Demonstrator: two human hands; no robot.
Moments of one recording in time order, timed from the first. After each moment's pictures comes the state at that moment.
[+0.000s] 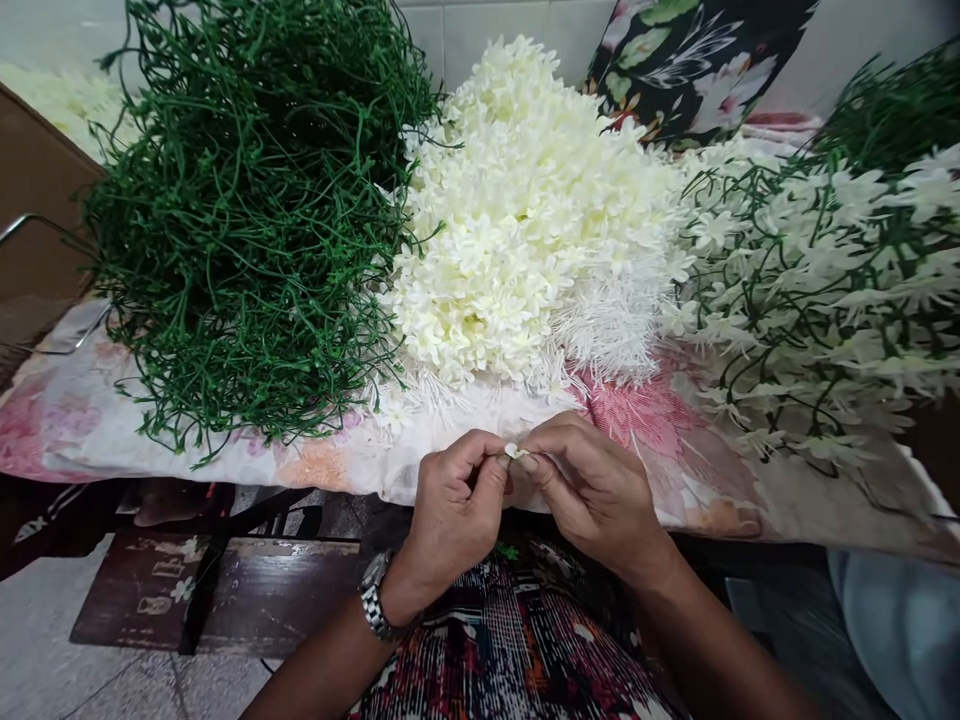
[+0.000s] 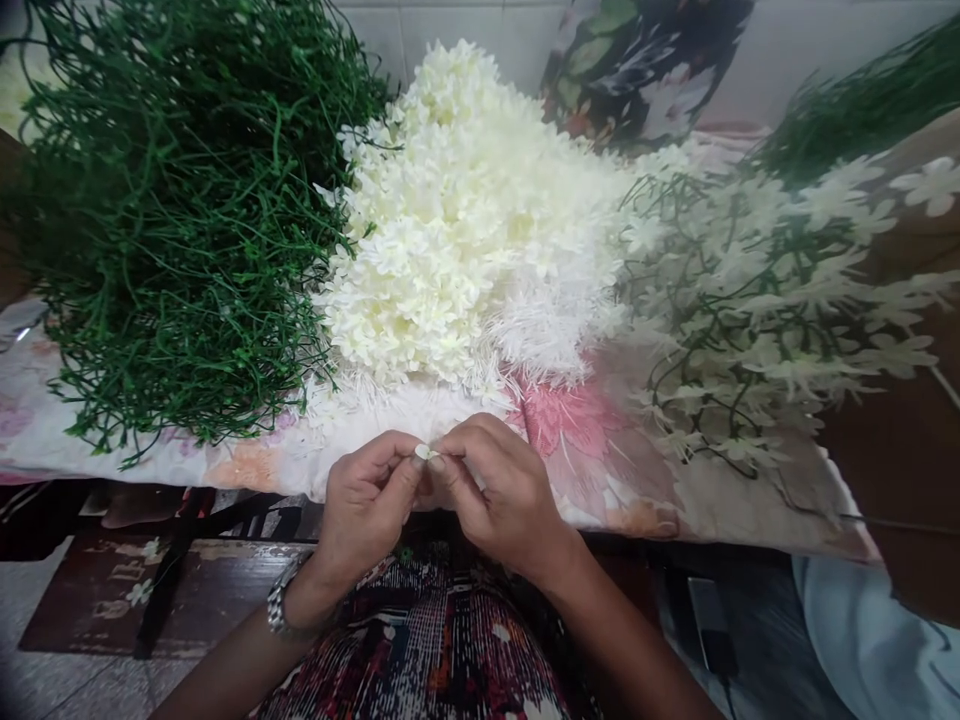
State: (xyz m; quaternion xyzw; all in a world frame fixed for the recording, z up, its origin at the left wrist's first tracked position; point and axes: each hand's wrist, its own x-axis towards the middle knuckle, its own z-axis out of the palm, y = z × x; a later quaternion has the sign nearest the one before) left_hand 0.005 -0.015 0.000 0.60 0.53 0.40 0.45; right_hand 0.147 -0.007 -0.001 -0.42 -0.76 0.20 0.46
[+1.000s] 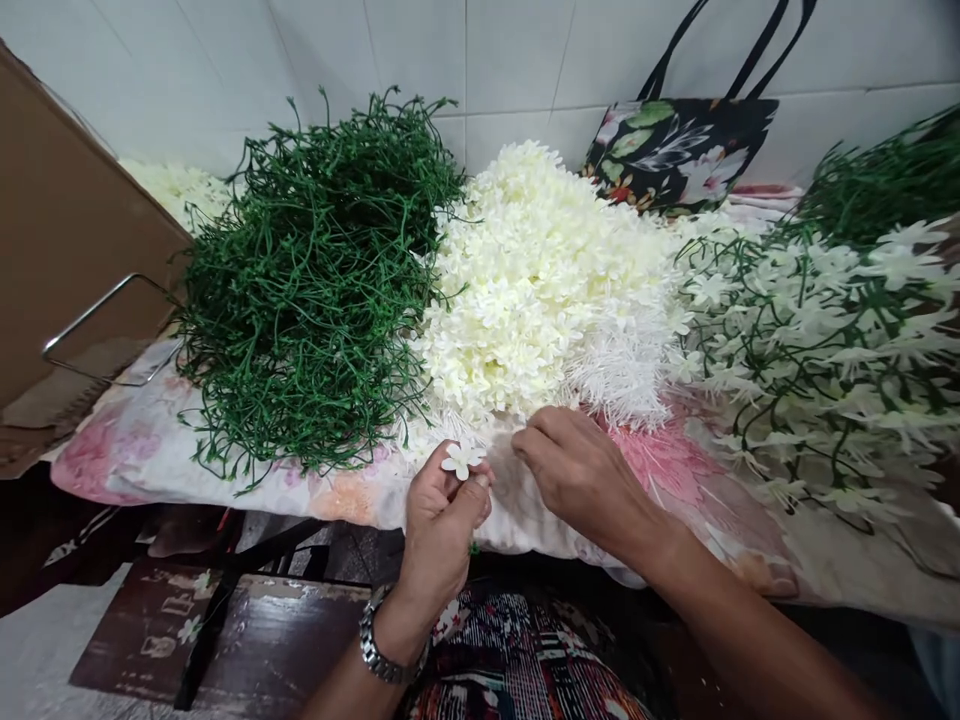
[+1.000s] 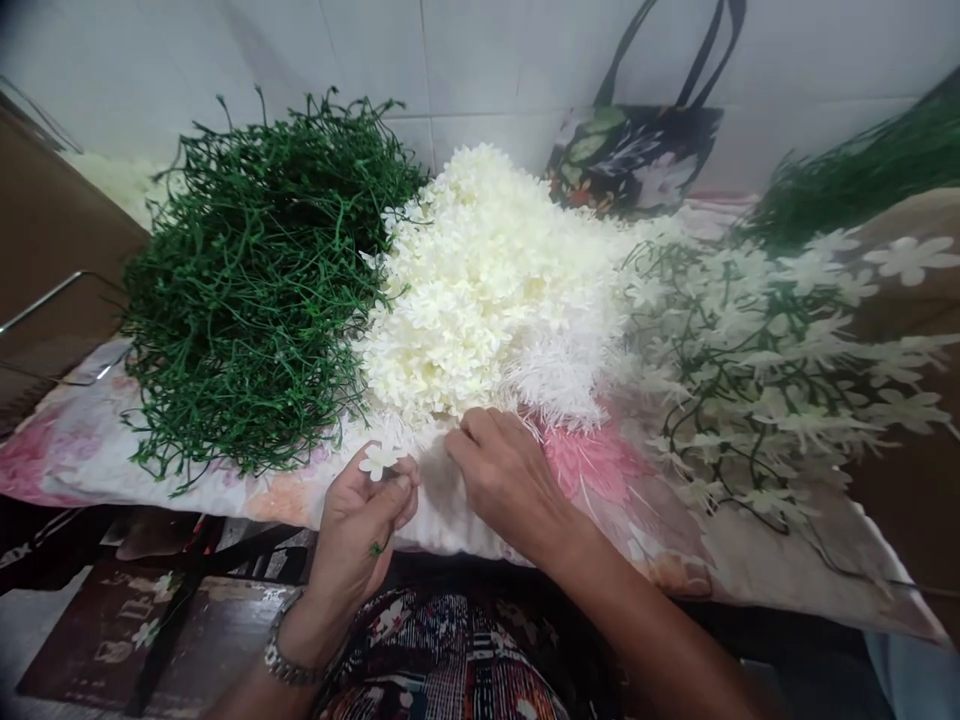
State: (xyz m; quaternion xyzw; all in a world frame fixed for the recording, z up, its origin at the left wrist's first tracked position) left_hand -0.006 -0.006 0.006 0.28 0.50 0.55 0.60; right_hand 0.143 0.033 0.000 -0.41 -0.88 -0.02 0.26
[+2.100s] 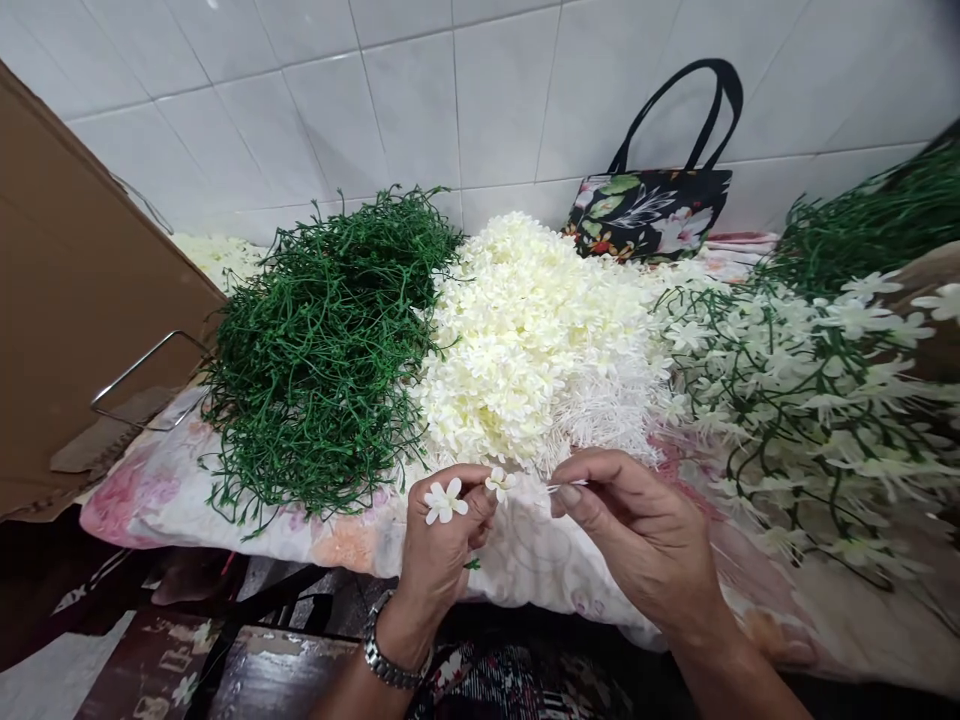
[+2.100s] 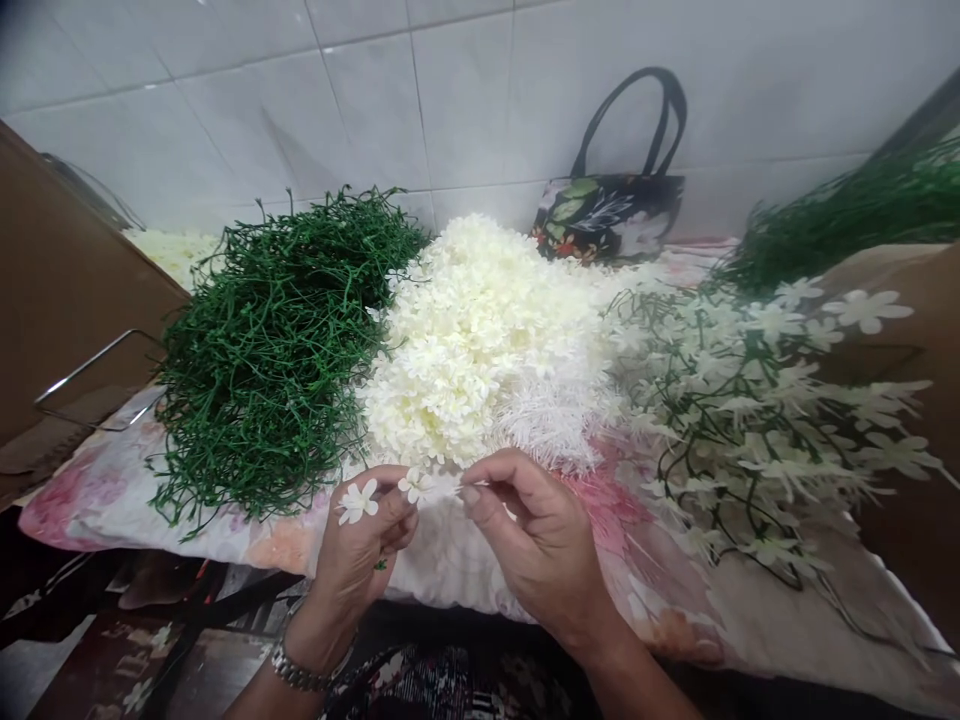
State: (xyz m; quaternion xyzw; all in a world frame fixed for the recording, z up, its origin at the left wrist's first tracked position) left_hand 0.001 0.020 0.027 0.27 0.50 0.54 0.62; right_hand 0.152 0.018 0.029 -0.44 -0.64 0.32 0.55
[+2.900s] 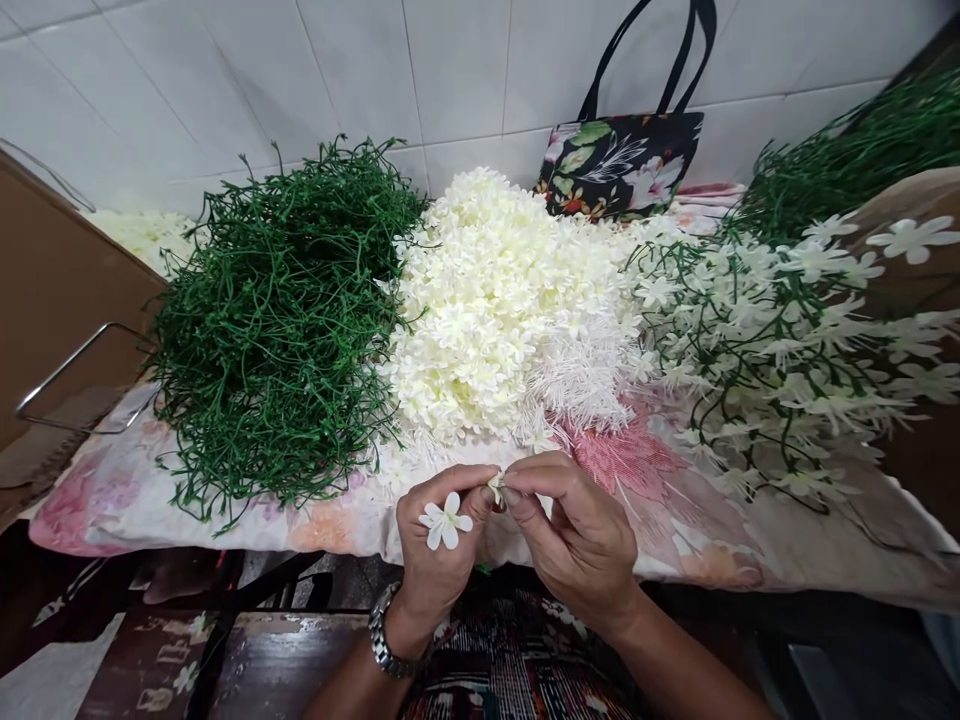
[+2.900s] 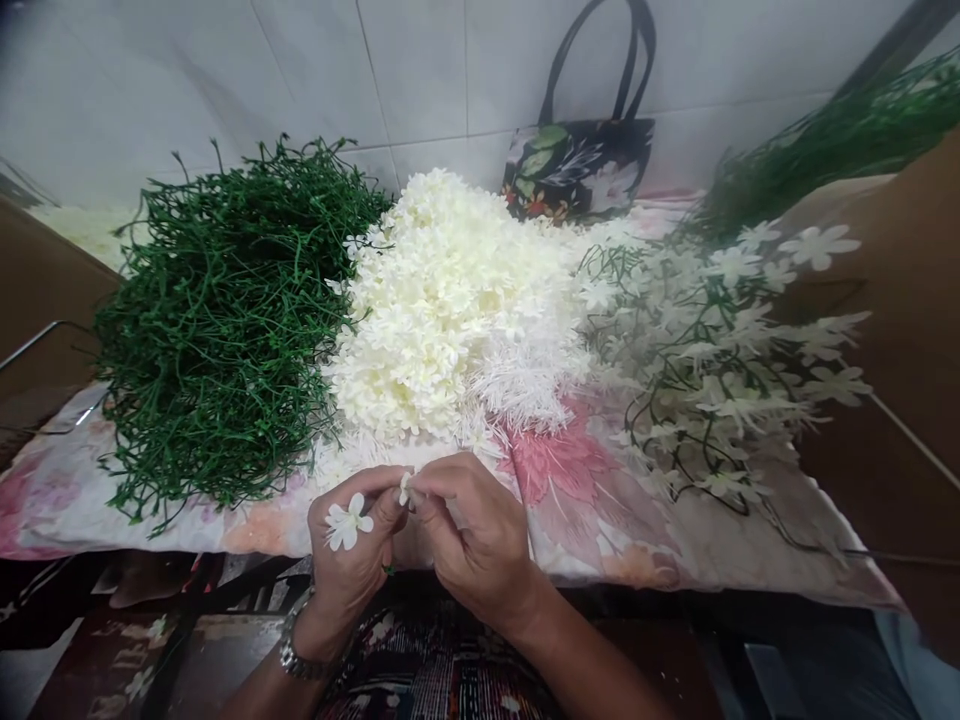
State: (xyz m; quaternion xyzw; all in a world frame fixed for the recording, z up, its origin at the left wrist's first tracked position) left_hand 0.004 -0.001 0.002 0.53 0.49 0.54 0.43; right_hand 0.129 -0.001 0.007 -0.40 -0.67 0.19 0.60
